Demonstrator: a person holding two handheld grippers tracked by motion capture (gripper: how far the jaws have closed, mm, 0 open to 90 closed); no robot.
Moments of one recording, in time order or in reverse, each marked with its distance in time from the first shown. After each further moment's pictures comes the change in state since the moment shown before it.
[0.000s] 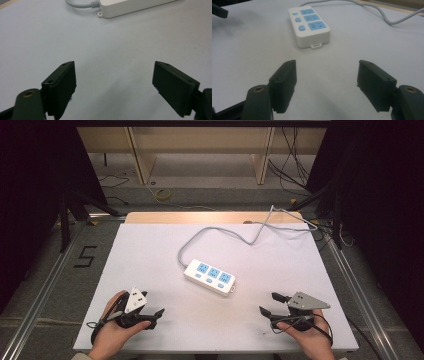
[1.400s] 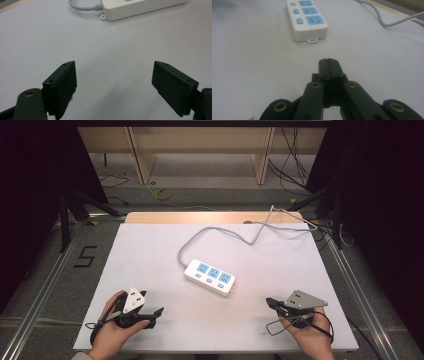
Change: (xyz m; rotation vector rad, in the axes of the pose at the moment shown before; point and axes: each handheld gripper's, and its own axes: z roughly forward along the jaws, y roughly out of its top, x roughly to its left) left arm 0.001 0.000 -0.003 -0.017 0.009 -0.008; right arm 0.006 0.019 -0.008 0.095 -0.048 -0.110
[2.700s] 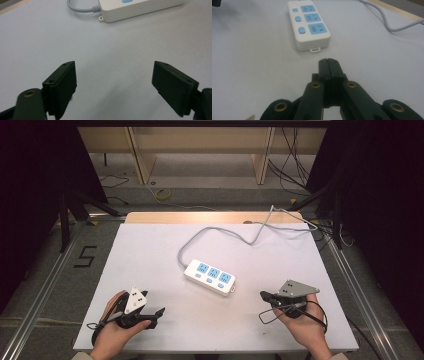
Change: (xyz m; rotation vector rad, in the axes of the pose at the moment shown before) left arm -0.003 0.001 0.001 -0.008 0.001 0.000; right arm -0.002 0.029 0.011 0.041 0.029 0.016
